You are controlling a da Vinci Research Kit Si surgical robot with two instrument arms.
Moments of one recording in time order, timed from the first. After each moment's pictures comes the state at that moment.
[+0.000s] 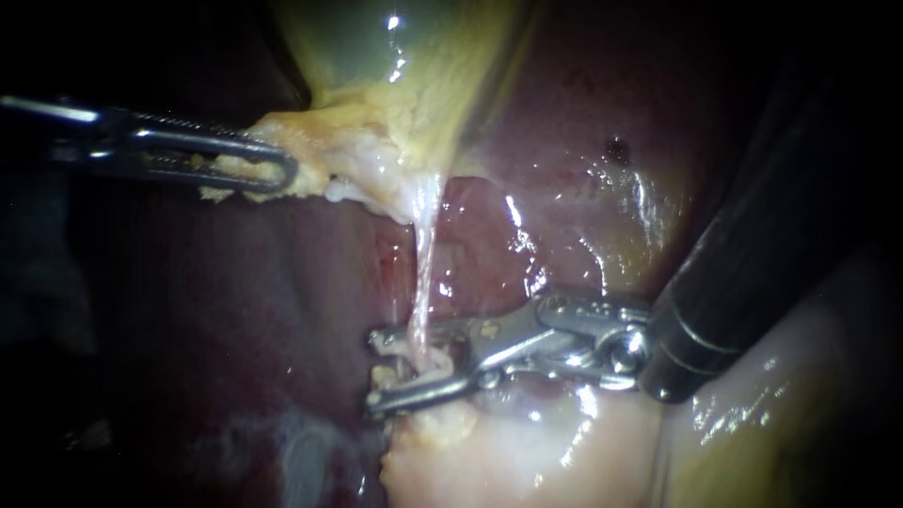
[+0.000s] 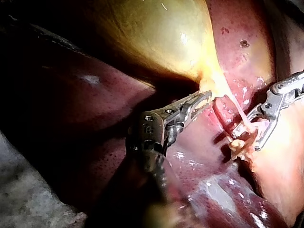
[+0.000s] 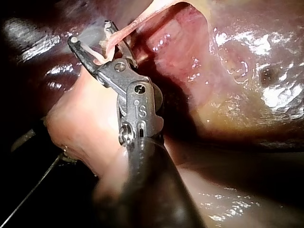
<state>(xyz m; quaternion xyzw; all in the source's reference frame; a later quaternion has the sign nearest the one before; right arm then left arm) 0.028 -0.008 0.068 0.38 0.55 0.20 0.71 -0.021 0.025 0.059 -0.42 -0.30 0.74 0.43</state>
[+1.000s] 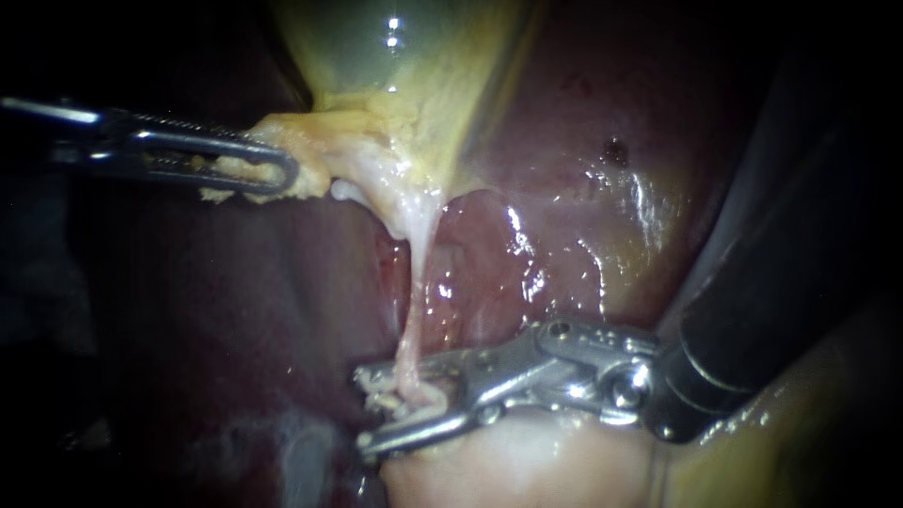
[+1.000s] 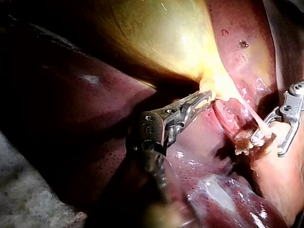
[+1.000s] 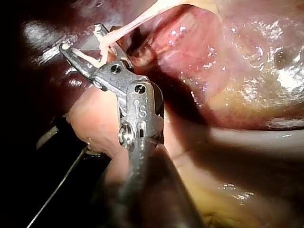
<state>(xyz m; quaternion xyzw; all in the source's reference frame) 0.028 -0.010 0.061 0.43 0.57 0.18 0.68 -0.021 0.025 0.059 -0.42 -0.30 0.74 0.43</state>
